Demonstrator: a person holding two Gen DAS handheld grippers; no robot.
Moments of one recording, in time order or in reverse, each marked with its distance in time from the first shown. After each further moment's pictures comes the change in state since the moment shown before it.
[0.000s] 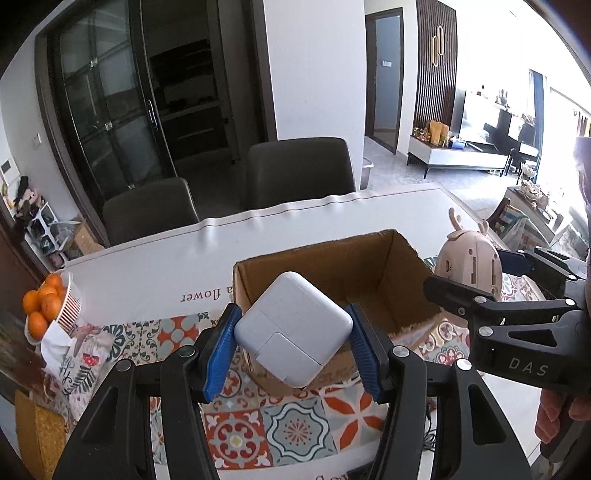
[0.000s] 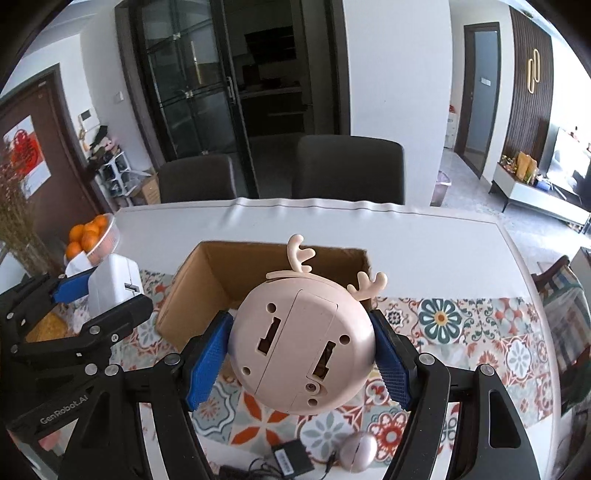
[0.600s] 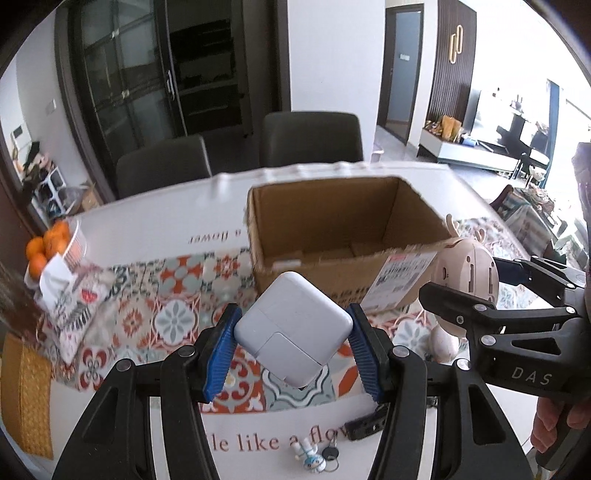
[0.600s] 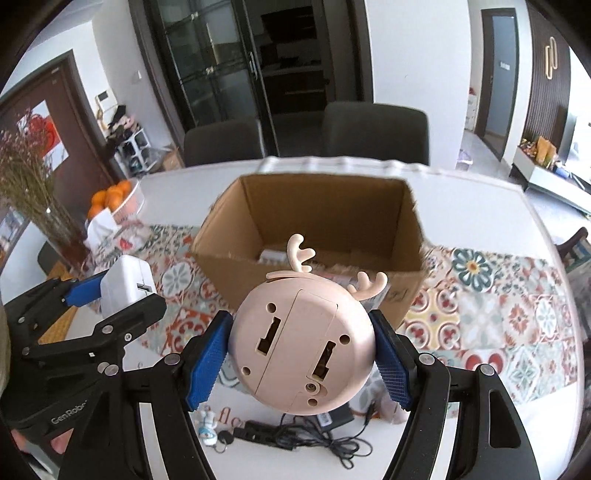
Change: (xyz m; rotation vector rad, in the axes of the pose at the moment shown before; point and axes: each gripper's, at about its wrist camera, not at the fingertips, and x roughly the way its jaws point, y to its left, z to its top) left arm -0.024 0.004 -0.078 -0.073 0.044 0.011; right arm -0.003 0.027 -0.065 -0.017 0.074 0.083
